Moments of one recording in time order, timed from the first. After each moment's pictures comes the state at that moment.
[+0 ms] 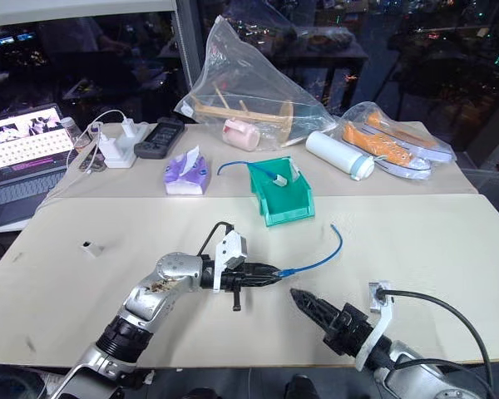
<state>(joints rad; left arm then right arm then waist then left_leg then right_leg) -0.47 0.28 -0.33 0.00 -0.26 0.39 -1.02 0.21 -0.16 -0.50 -0.58 1.48 1.13 0.07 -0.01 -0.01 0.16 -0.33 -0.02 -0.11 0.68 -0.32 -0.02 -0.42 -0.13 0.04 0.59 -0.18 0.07</state>
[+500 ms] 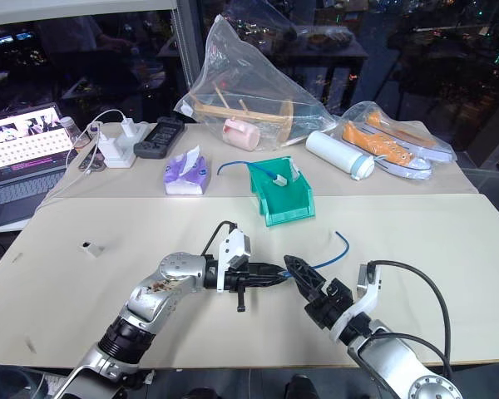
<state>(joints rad) -0.47 0.26 -0.34 -0.04 -0.28 0.41 -1.01 0.16 -0.27 -0.24 -0.59 1.80 0.79 -0.34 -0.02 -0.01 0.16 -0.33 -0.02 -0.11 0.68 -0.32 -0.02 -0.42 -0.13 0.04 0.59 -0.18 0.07</state>
